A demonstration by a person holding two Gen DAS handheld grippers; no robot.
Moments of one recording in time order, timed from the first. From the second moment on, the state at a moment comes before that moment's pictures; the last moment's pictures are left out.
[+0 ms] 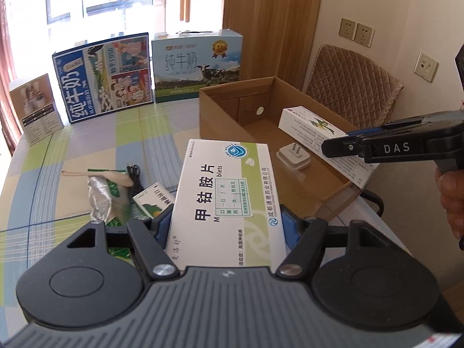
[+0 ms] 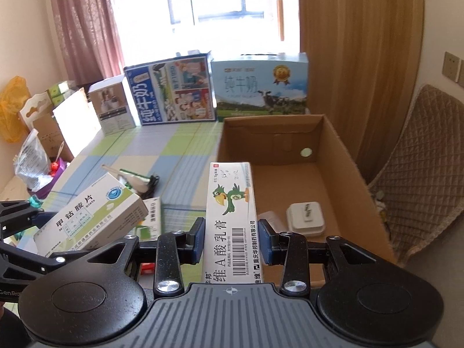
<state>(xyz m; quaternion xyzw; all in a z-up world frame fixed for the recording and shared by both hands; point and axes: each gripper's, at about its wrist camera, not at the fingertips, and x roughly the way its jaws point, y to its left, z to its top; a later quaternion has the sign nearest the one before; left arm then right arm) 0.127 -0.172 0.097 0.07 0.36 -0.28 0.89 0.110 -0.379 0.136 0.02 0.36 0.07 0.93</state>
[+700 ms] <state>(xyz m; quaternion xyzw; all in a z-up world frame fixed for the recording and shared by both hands) 0.157 -0.279 0.088 0.05 0.37 -0.31 0.87 0.129 -0.468 0.126 0.03 0.38 0.03 0.93</state>
